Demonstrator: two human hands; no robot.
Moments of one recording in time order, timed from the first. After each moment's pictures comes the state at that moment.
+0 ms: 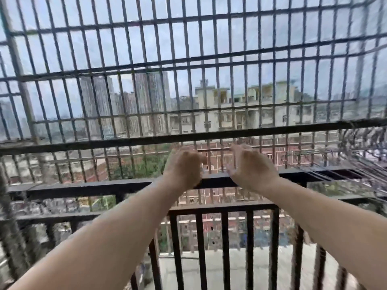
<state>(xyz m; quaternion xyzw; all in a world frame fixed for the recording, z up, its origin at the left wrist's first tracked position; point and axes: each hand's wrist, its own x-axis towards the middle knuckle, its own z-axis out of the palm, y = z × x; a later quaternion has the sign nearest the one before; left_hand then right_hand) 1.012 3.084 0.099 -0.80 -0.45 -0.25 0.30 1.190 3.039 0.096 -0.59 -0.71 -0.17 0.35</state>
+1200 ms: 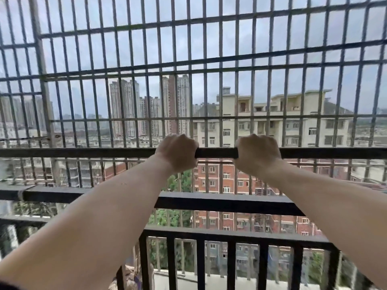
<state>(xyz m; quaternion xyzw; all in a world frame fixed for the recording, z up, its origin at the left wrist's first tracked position) 1.026 3.213 0.158 -0.79 -0.50 -0.20 0.30 1.231 3.197 0.152 -0.56 -0.72 -0.32 0.25</state>
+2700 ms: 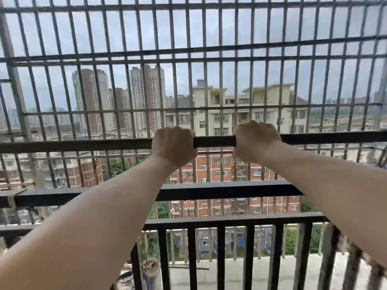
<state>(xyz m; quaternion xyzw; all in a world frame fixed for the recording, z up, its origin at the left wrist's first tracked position) 0.870 3.225 0.140 -0.75 -0.45 -0.31 0.36 1.065 3.176 0.157 -0.63 -0.70 -0.27 0.20</state>
